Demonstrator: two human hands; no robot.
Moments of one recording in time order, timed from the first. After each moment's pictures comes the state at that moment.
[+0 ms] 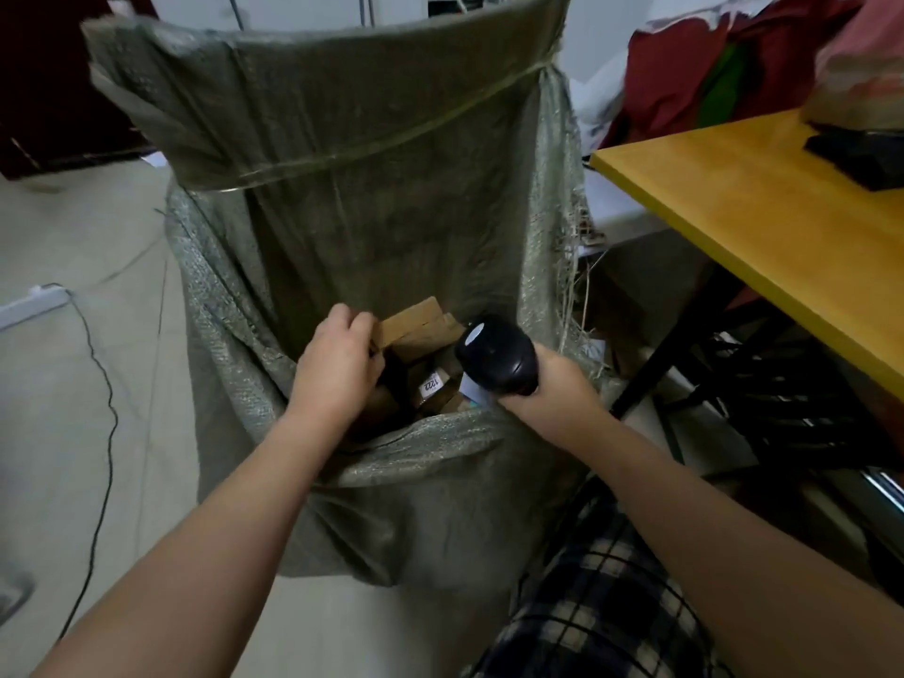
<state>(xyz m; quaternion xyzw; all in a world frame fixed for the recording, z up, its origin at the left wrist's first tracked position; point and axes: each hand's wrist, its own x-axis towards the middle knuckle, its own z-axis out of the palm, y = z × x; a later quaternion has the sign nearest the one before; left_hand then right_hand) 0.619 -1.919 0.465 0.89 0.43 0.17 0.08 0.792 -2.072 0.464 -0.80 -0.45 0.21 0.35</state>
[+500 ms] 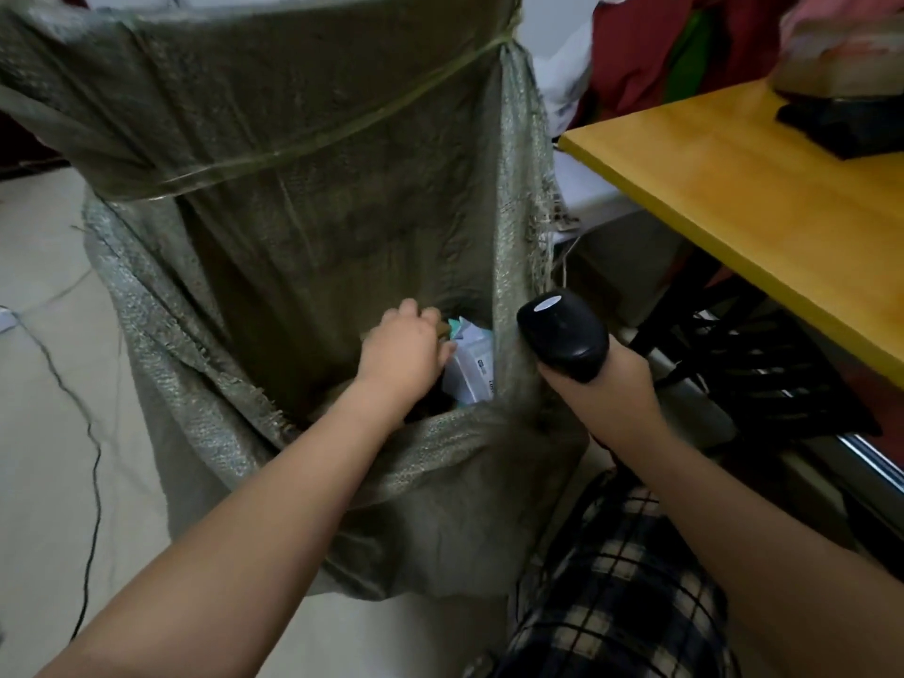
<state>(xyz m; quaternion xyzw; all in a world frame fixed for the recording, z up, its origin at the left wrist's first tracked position) 0.708 -1.926 0.457 0.94 0.34 0.03 0.07 0.830 -2.103 0.455 -0.82 -0.31 0.11 0.47</state>
